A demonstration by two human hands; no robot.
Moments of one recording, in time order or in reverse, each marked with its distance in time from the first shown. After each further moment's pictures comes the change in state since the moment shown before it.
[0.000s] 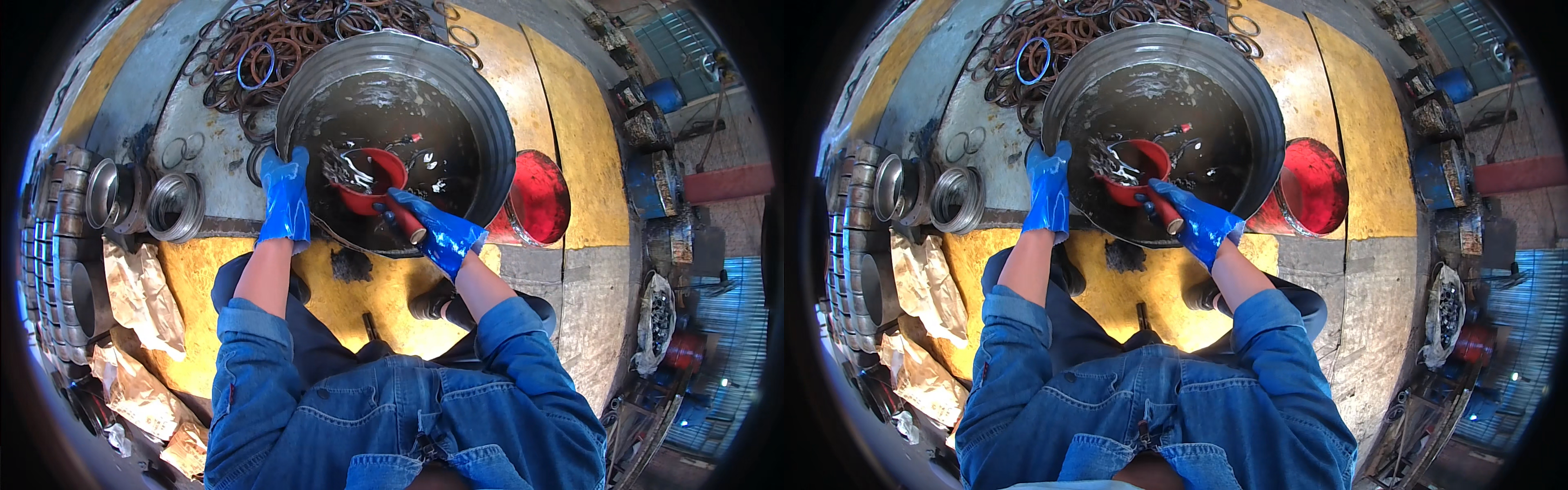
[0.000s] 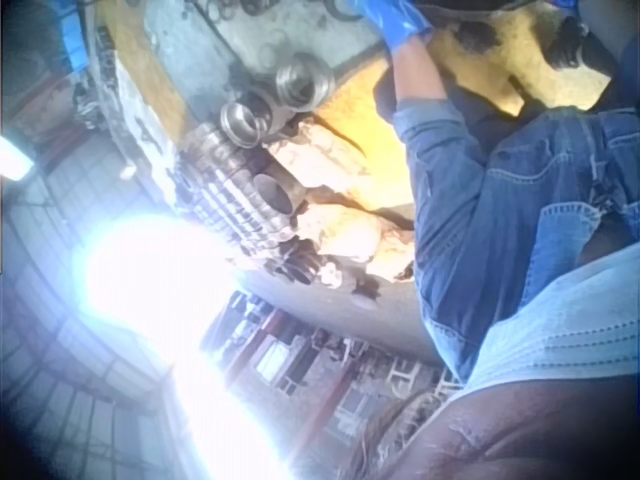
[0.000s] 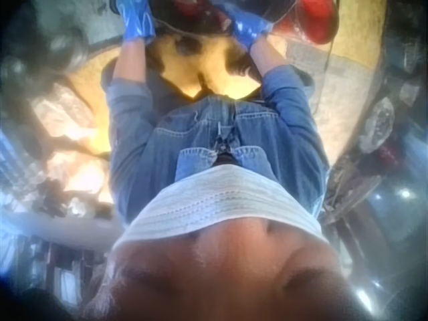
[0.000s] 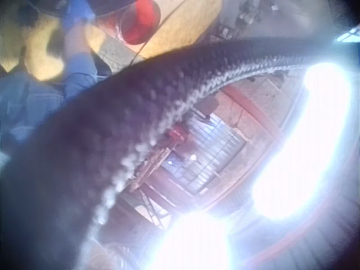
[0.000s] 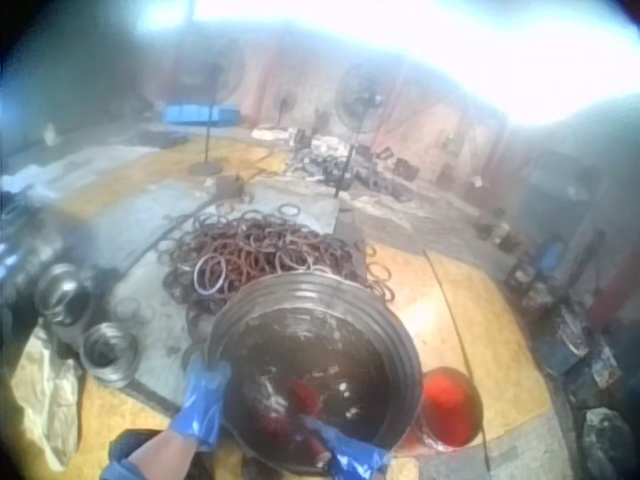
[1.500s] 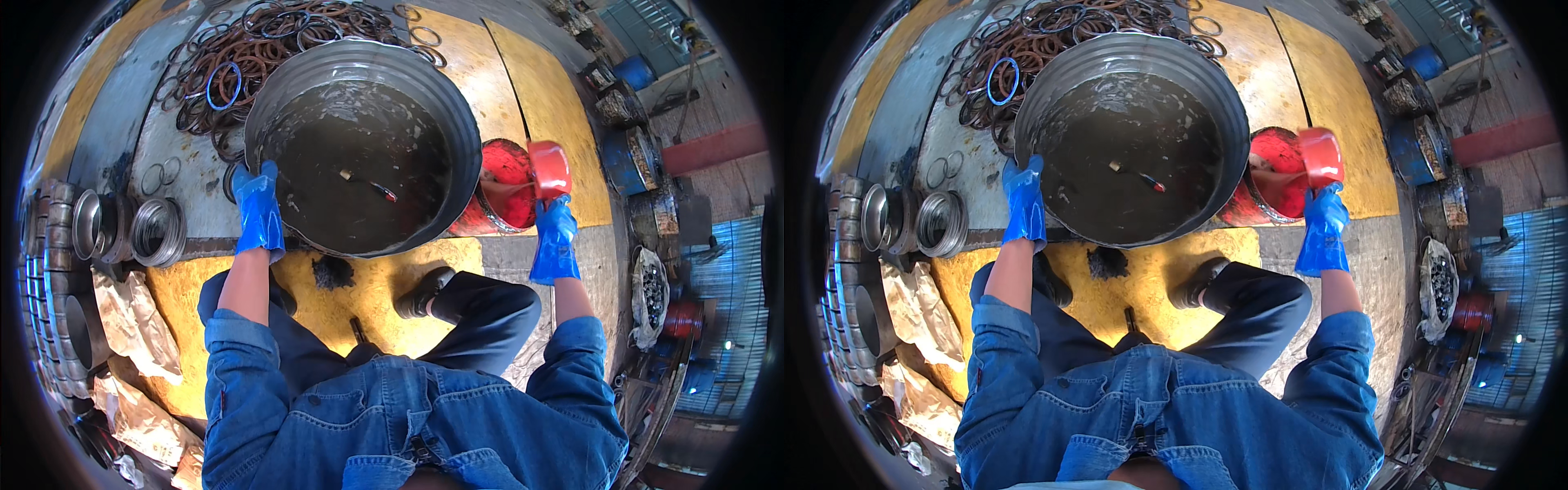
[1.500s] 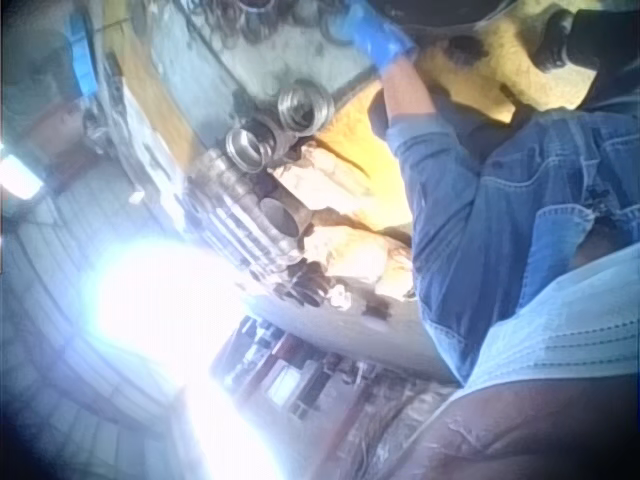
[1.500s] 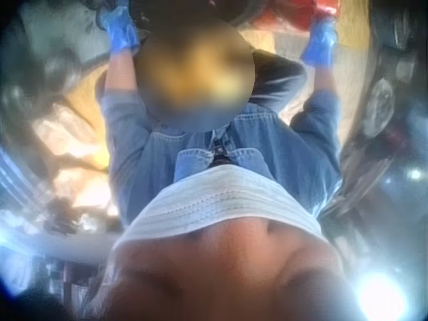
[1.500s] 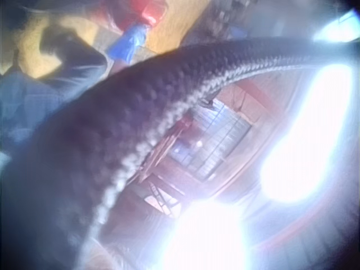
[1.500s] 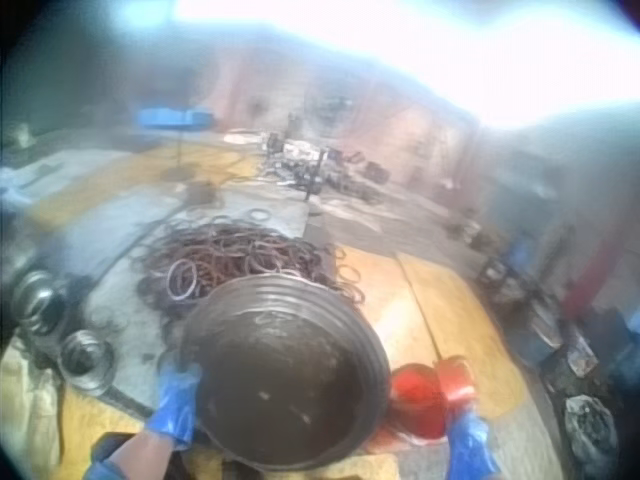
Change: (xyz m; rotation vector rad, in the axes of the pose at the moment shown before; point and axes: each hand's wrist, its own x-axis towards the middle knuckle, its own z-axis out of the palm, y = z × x) left_hand -0.018 0.028 0.004 -0.097 -0.032 0.040; right_hand -0.187 -0.130 -0.227 -1.872 1.653 -0.093
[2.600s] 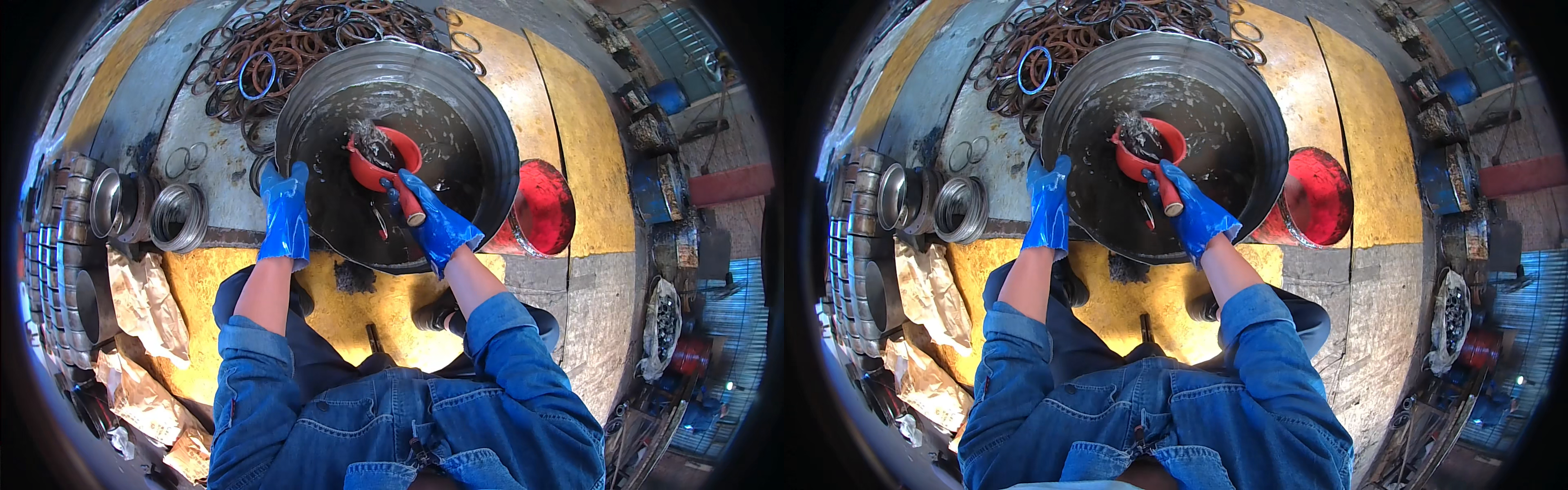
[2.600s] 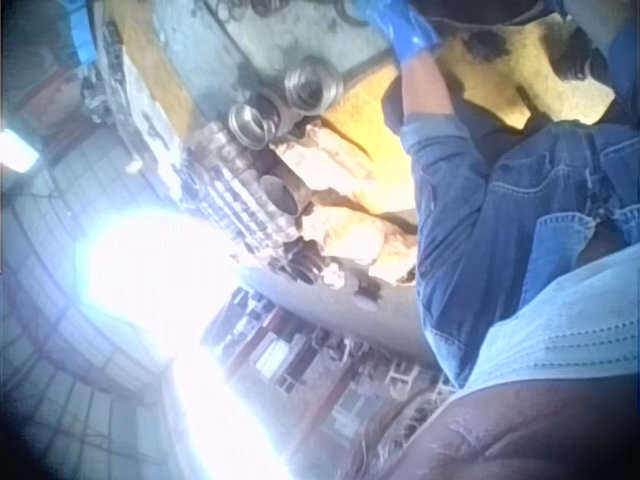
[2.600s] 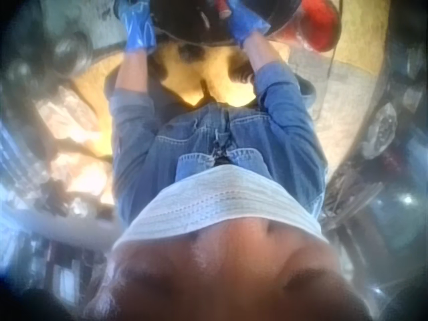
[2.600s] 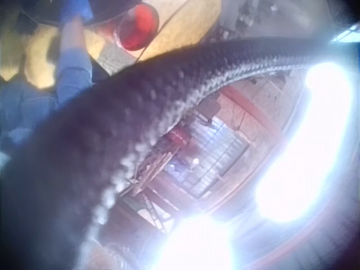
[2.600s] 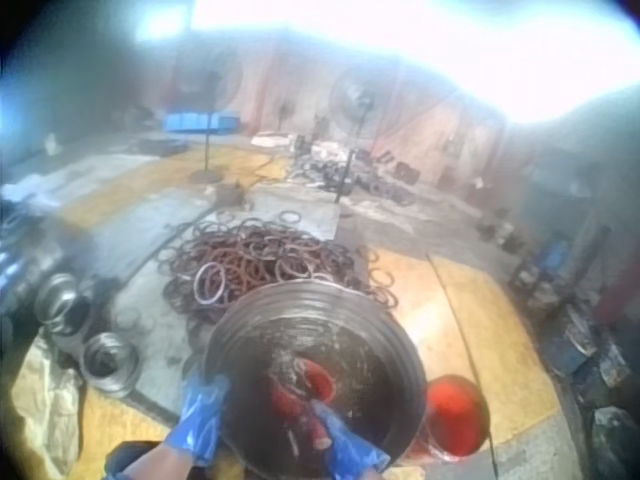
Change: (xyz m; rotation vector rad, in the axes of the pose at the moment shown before) left_hand 0.030 -0.054 -0.021 0.221 0.103 -0.067; right_hand -0.136 -0.316 -0.054 2.183 -1.490 0.230
